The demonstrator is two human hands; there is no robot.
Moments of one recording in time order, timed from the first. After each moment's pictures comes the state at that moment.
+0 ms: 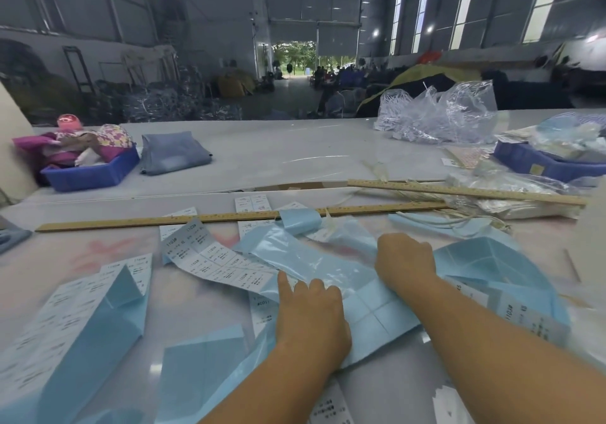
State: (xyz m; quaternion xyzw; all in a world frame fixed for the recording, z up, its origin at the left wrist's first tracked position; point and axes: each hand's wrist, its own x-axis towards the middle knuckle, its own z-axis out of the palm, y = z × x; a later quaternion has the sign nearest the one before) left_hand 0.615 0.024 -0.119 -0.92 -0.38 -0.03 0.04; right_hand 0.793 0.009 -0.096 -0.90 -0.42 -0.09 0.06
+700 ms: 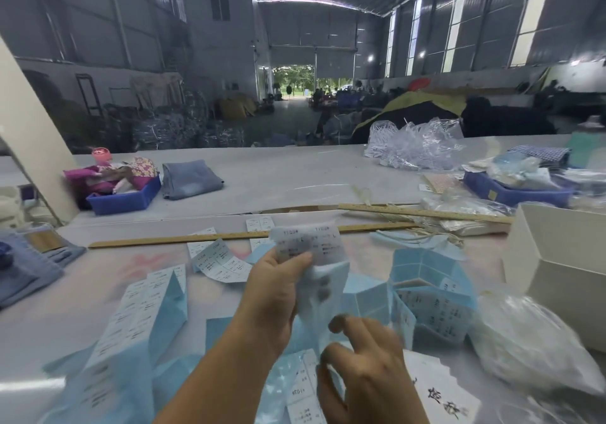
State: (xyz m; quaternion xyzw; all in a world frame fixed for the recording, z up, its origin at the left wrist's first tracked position) left_hand 0.520 -0.058 0.026 -0.45 -0.27 -0.39 -0.76; right_hand 0.594 -0.176 -0.037 -0.69 -0.61 -0.22 0.32
